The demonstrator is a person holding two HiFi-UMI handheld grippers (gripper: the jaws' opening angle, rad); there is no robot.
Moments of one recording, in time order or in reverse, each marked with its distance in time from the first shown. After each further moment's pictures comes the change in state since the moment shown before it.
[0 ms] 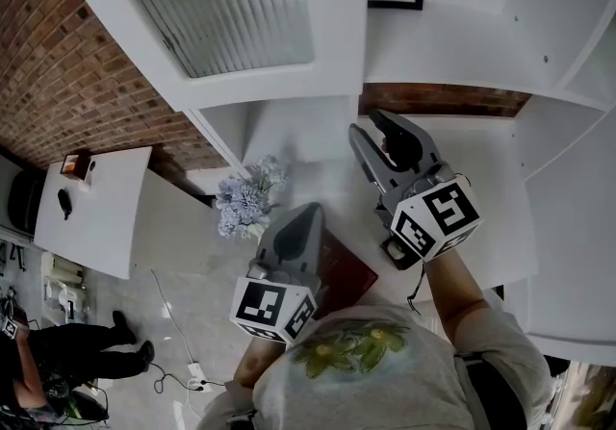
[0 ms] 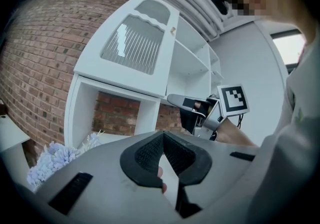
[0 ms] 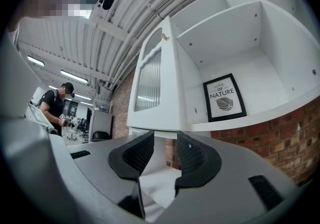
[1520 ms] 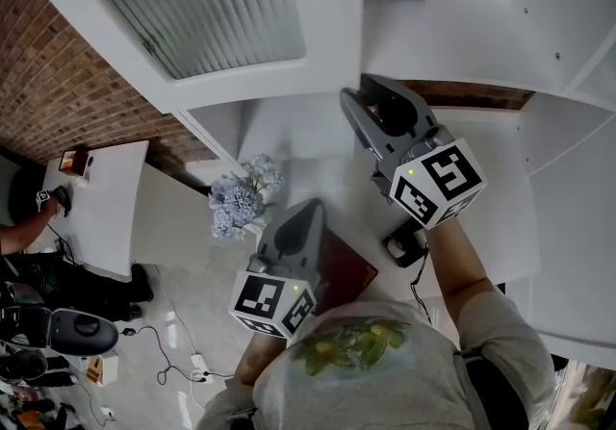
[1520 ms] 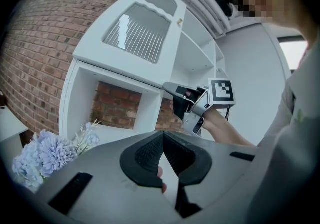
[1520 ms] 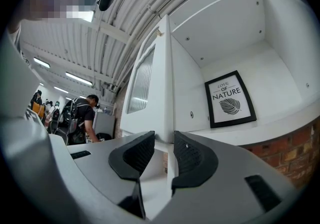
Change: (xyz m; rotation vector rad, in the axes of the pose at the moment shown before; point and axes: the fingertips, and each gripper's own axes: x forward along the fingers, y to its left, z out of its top) left arm 0.024 0.008 -0.016 -0.056 0.054 -0.002; right arm 0.042 -0.031 0.006 -0.012 -0.036 0.059
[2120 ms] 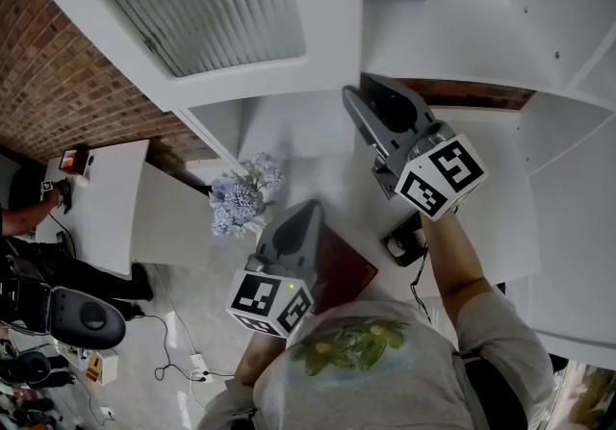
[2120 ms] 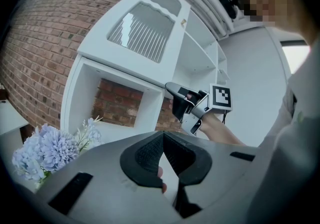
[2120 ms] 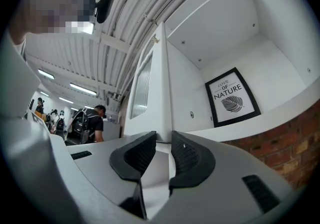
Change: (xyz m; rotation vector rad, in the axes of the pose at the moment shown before) left arm -0.005 0.002 -0.004 -0.043 0.010 0.002; right arm -0.001 -0.002 0.000 0.073 -0.082 0.074
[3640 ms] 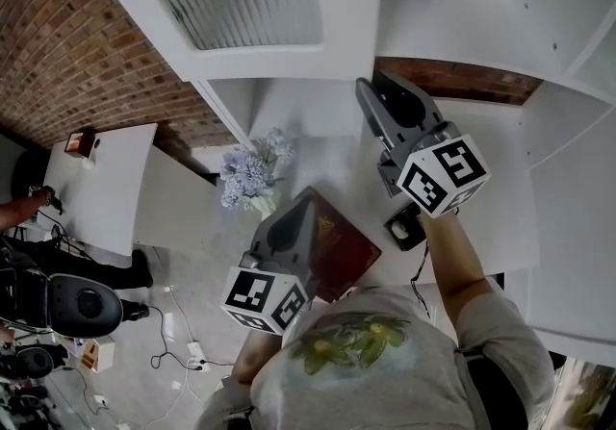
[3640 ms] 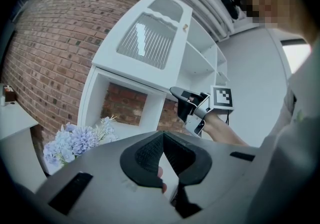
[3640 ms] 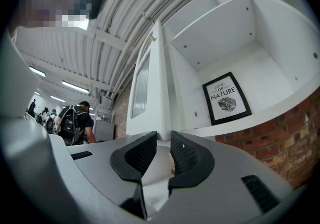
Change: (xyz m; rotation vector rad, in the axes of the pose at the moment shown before) left arm -0.054 -0.002 -0.003 -0.002 -0.007 0.042; right arm -0.021 0.027 0.004 0.010 0.035 -0.100
